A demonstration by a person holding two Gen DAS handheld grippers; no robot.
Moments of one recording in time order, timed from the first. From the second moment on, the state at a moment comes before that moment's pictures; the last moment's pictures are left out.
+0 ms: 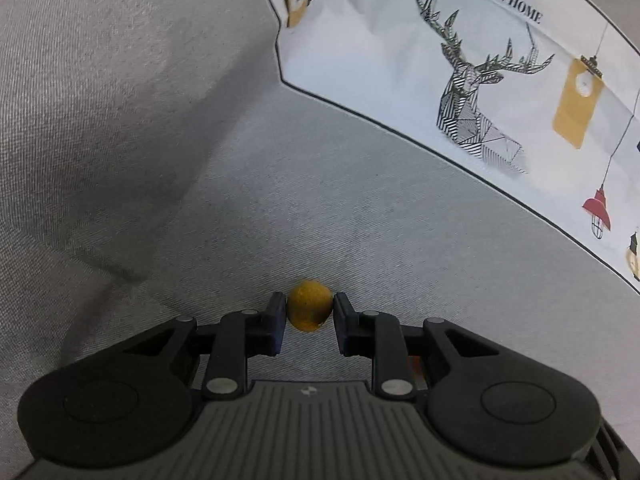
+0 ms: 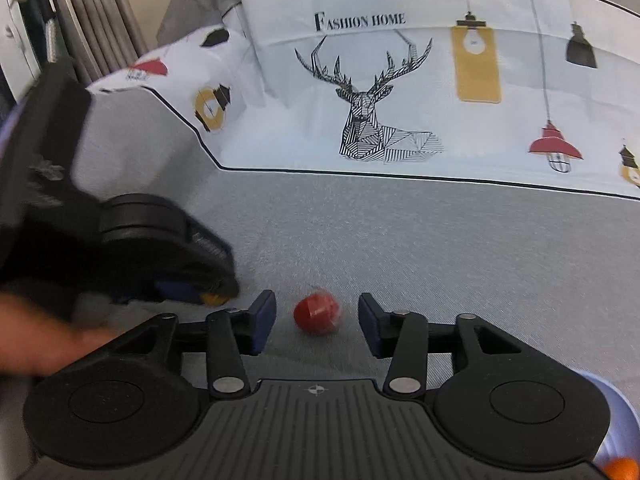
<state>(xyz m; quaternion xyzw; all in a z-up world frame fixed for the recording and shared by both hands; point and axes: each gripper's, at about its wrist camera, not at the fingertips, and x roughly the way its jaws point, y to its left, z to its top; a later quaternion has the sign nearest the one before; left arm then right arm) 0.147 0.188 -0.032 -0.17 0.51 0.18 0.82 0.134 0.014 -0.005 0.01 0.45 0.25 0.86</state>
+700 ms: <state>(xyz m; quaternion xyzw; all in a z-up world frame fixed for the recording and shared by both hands) 0.128 0.192 -0.011 -0.18 0.48 0.17 0.84 0.148 0.010 -0.007 0.00 0.45 0.26 0.86</state>
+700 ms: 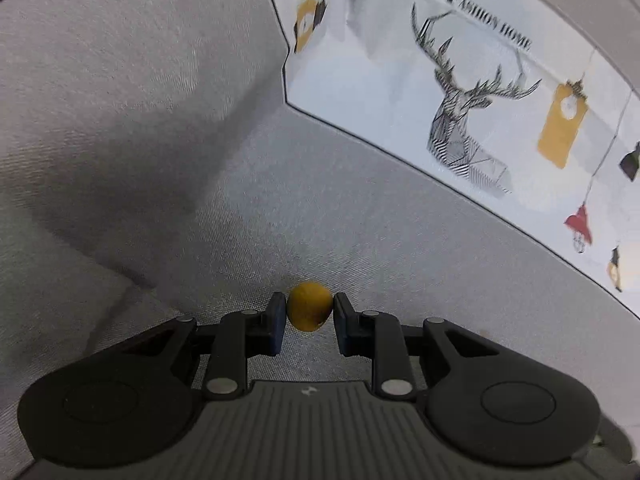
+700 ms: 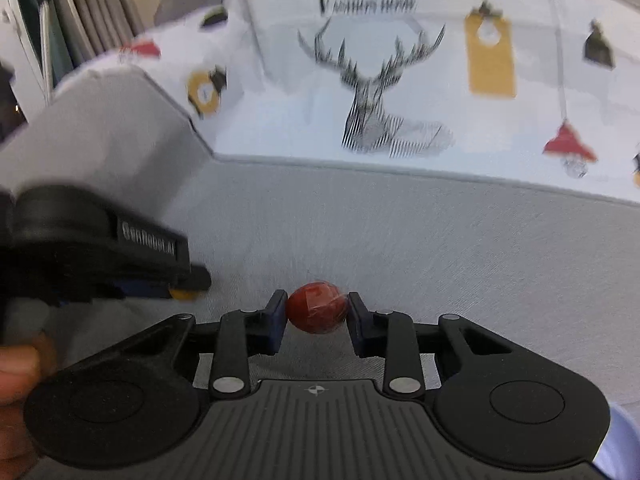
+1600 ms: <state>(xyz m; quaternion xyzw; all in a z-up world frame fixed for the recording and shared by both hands) 0.025 0.031 0.025 -0.11 0.48 -0.13 0.86 0.062 -0.198 0.067 0.04 0.45 0.14 0.88</state>
